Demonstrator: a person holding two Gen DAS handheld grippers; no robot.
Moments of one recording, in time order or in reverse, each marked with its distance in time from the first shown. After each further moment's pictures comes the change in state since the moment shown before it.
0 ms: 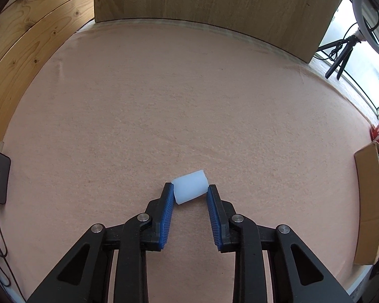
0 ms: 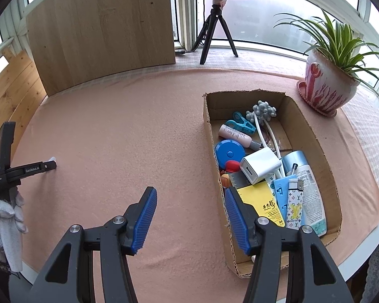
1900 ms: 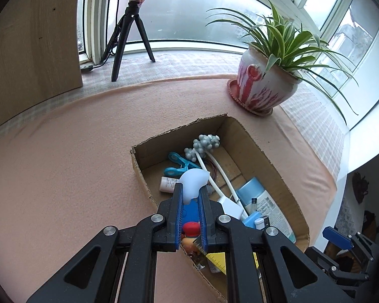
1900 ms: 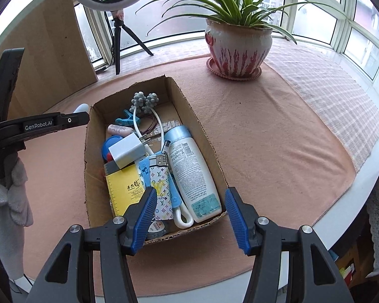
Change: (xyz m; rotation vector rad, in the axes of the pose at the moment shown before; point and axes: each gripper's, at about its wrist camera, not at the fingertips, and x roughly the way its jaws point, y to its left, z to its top) left arm -0.059 -0.380 -0.021 0.504 -0.057 -0.392; right arm -0.029 -0.163 -0.038 0.244 -0.005 -0.093
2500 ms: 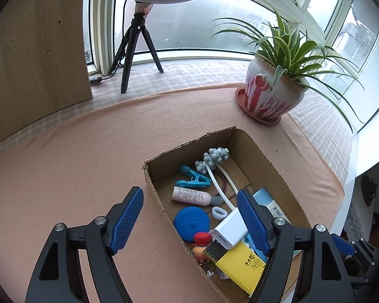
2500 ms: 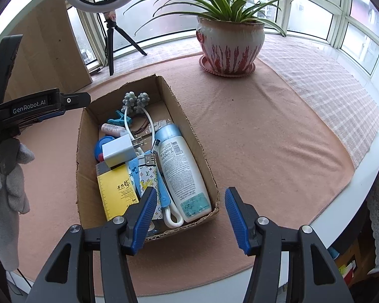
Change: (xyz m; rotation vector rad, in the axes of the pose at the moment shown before) left arm -0.009 0.007 0.009 -0.004 -0.035 0.065; right arm 0.003 -0.012 0.000 0.020 0.008 -0.004
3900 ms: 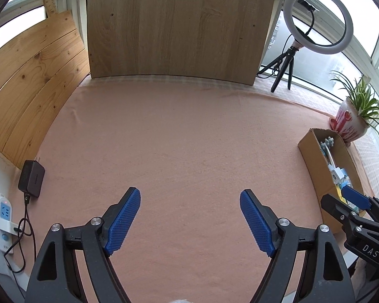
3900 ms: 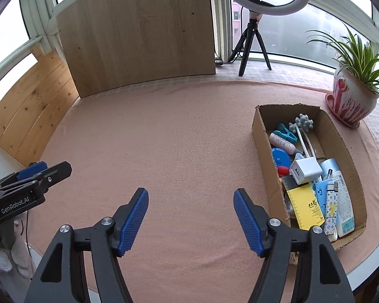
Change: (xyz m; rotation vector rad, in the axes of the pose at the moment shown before) left arm -0.196 0.222 -0.188 -0.344 -0.096 0.336; right arm -0.017 0.236 -0.030 -0.309 -0.046 0.248
